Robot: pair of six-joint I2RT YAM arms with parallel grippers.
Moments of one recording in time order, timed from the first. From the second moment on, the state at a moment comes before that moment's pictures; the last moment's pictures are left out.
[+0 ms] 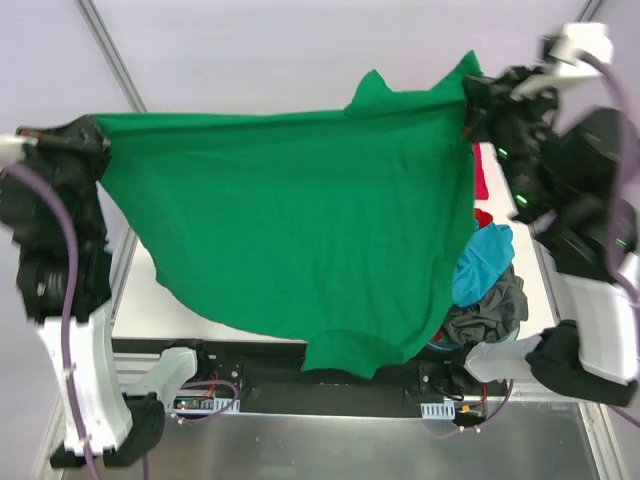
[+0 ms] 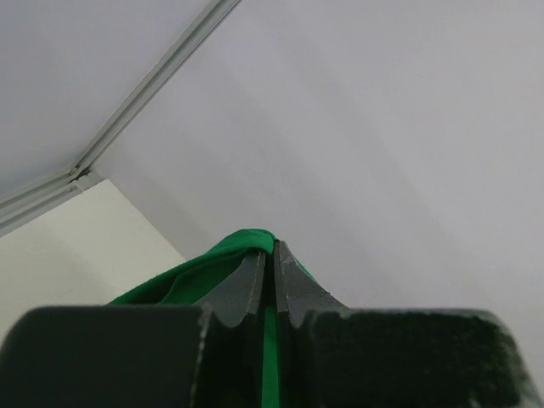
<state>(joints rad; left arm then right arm) 0.05 0.89 1.74 -0.67 -0.38 -0.81 0.92 1.27 2.23 -0.68 0.64 -0.04</state>
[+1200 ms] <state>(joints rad) 0.06 0.96 0.61 -0.38 -0.40 -0.72 0.78 0.99 0.63 -0.14 0.23 0.22</state>
